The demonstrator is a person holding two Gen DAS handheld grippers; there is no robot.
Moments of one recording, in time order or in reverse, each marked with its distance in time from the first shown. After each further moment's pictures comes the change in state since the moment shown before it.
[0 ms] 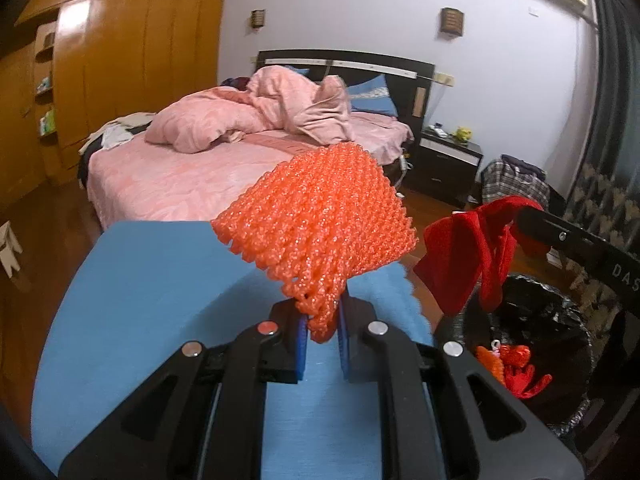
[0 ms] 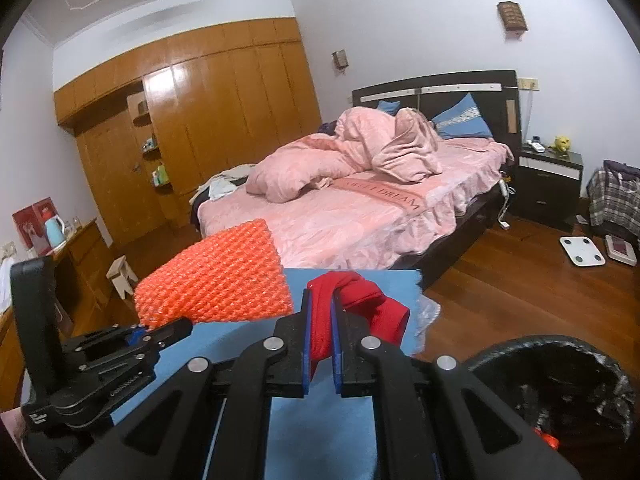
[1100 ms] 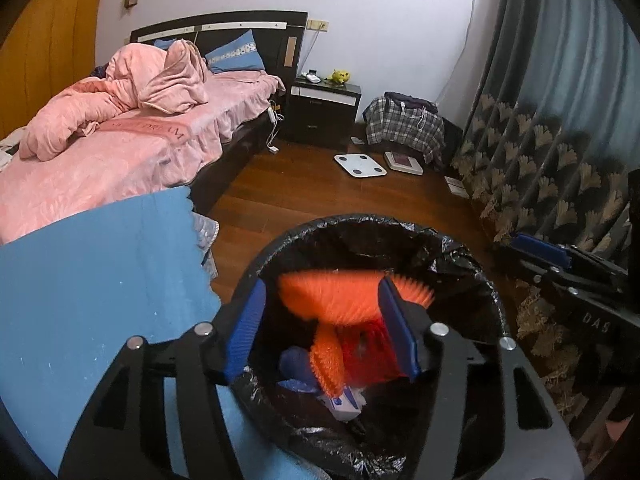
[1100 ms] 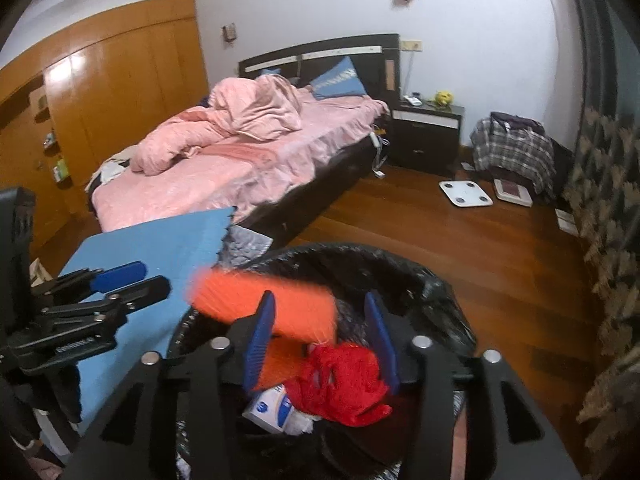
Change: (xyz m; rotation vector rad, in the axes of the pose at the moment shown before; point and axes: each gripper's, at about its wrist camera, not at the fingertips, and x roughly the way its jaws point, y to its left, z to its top) left arm 0.052 -0.196 -0.037 0.189 0.159 -0.352; right arm -0.112 -0.171 -0.068 0.123 0.126 -0.379
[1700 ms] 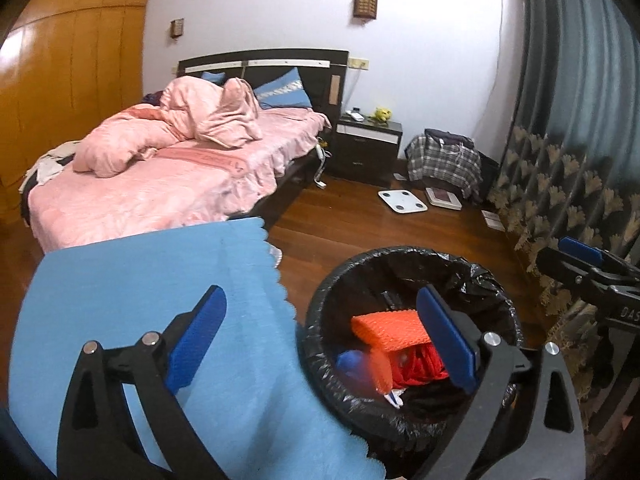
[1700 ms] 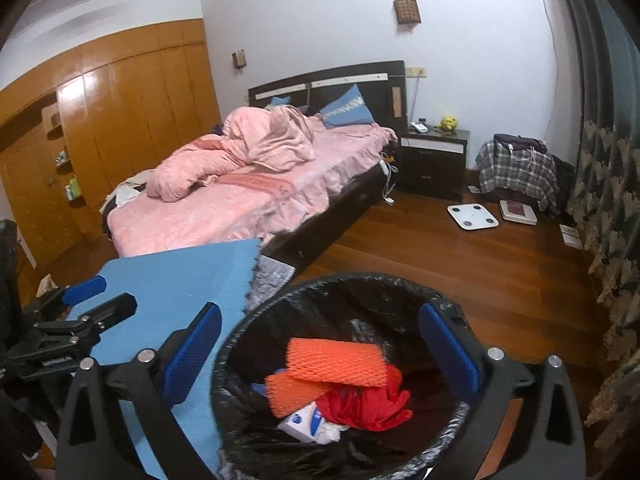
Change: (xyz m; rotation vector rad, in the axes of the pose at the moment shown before) left arm -0.102 0.024 -0.001 -0.037 -0.135 0.169; right arm -0.056 0.039 0.015 -0.014 -0.103 0.056
